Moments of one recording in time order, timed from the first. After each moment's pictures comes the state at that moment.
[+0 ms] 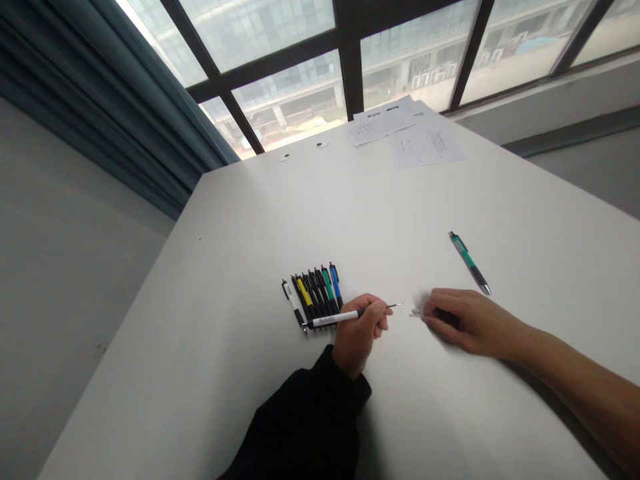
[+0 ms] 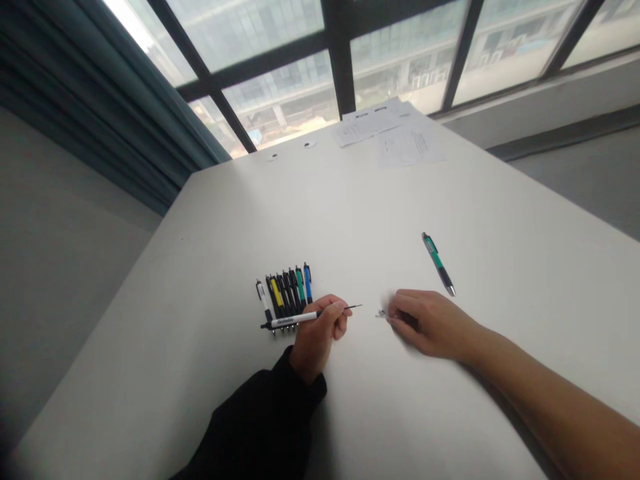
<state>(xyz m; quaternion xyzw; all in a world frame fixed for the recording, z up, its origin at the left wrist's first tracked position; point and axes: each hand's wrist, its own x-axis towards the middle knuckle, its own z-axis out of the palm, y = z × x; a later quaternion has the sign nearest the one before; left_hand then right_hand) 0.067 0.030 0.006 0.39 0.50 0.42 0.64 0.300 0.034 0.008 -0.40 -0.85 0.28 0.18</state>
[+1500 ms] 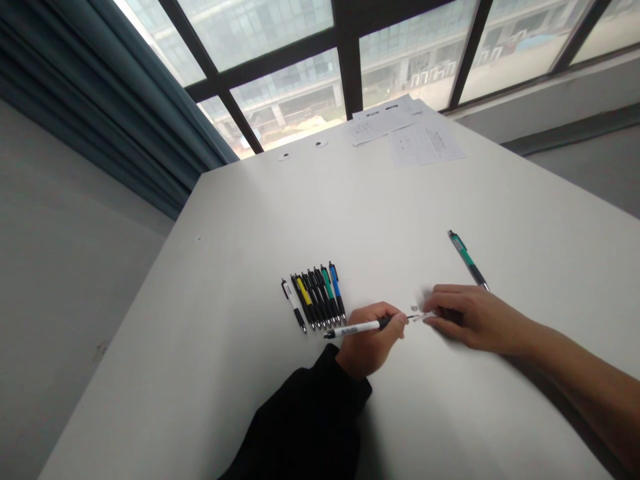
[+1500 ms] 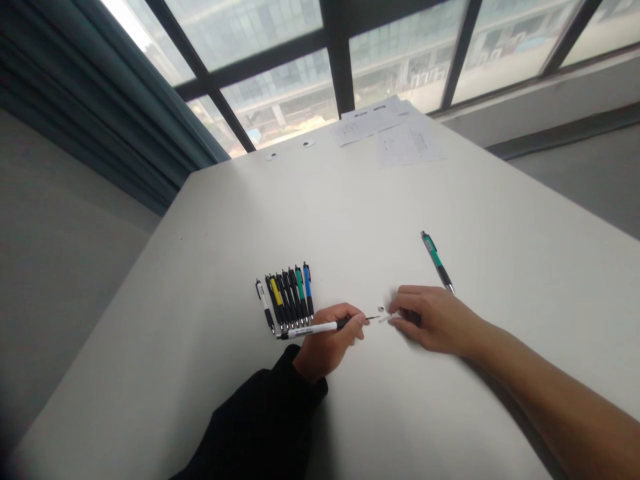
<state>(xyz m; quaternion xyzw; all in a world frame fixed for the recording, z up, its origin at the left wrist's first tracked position) 0.064 0.026 0.016 0.59 0.51 0.29 0.56 0.304 0.038 0.015 -0.42 -0.85 0.28 0.16</state>
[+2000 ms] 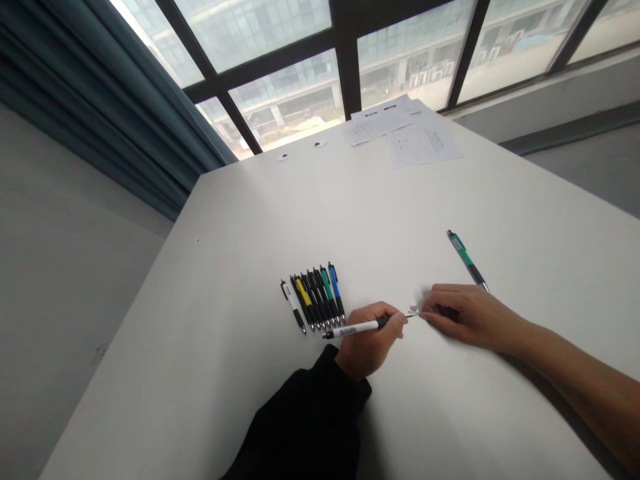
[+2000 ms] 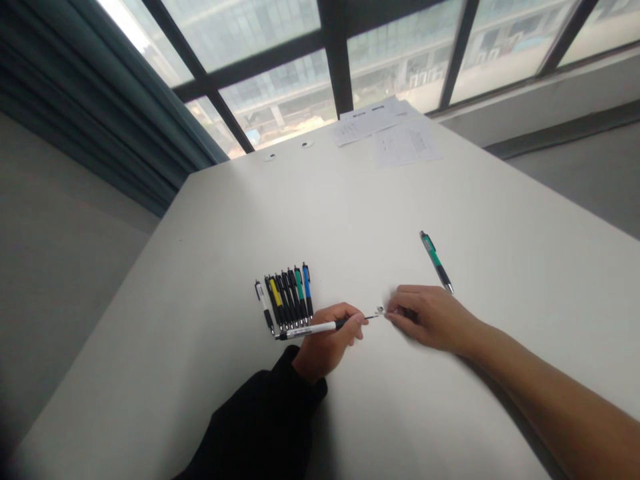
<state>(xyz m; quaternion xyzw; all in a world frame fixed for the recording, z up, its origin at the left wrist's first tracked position) 0.064 0.026 0.021 0.58 0.51 0.29 0.56 0.298 0.037 0.013 -0.42 -0.85 0.25 0.18</state>
